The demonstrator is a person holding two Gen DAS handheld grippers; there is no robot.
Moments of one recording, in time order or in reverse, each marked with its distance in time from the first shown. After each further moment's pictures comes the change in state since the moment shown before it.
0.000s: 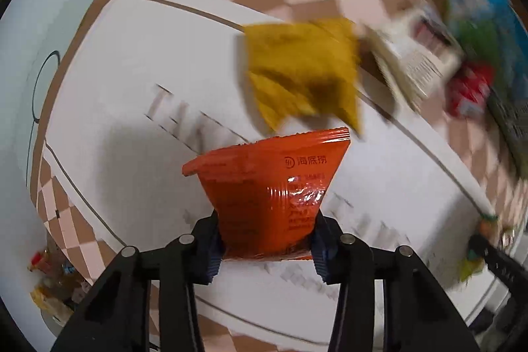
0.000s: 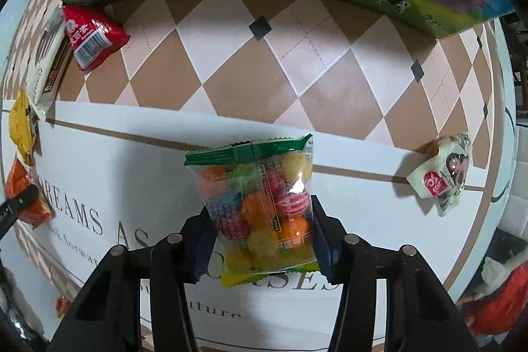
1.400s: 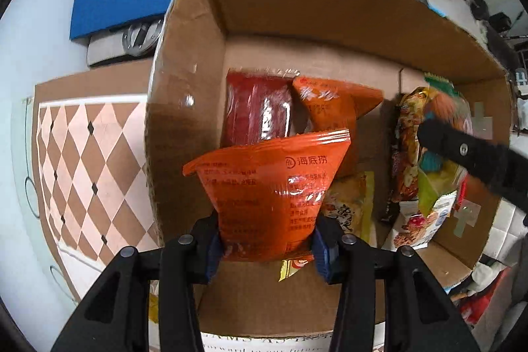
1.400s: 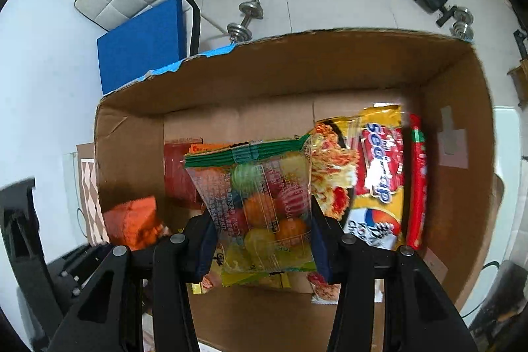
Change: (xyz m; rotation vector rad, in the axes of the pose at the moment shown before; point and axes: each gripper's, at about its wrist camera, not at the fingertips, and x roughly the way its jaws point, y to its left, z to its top) left arm -0.069 -0.292 0.227 0.432 0.104 -0.032; right arm -0.141 -0.060 0.283 0.174 -0.128 0.303
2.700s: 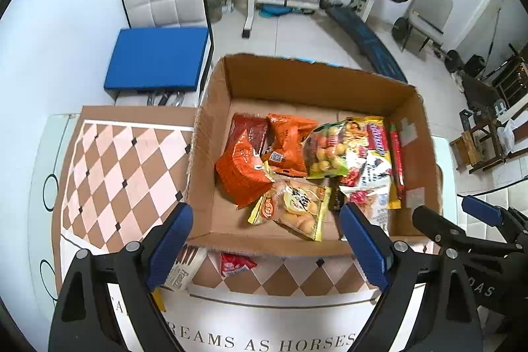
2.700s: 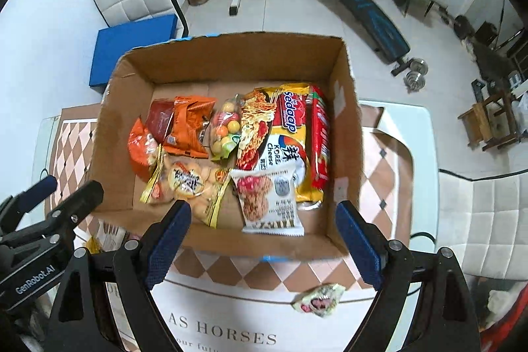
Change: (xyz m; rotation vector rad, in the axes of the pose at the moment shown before) left arm -0.117 -0.020 -0.137 0.020 -0.482 -0.024; right arm -0.105 -0.012 -0.141 -0.158 -0.240 -0.235
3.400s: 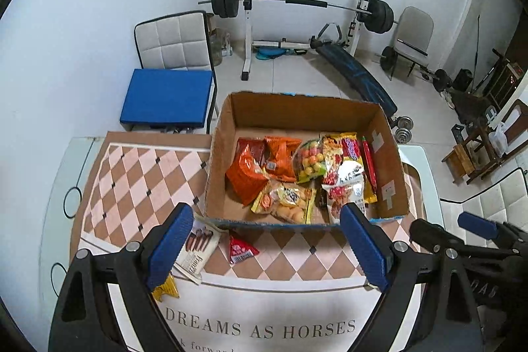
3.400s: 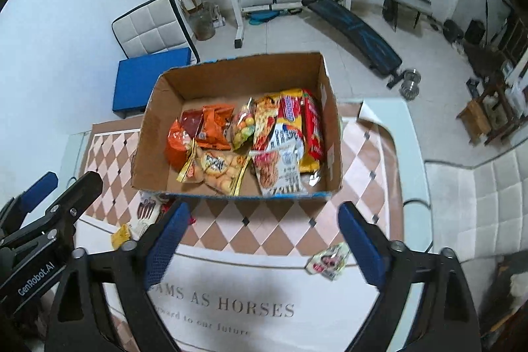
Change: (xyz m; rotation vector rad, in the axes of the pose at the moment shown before) left arm -0.079 -0.009 -0.052 0.030 -0.187 0.014; right arm -0.090 -0.007 -0.079 0.082 -0.135 0.076
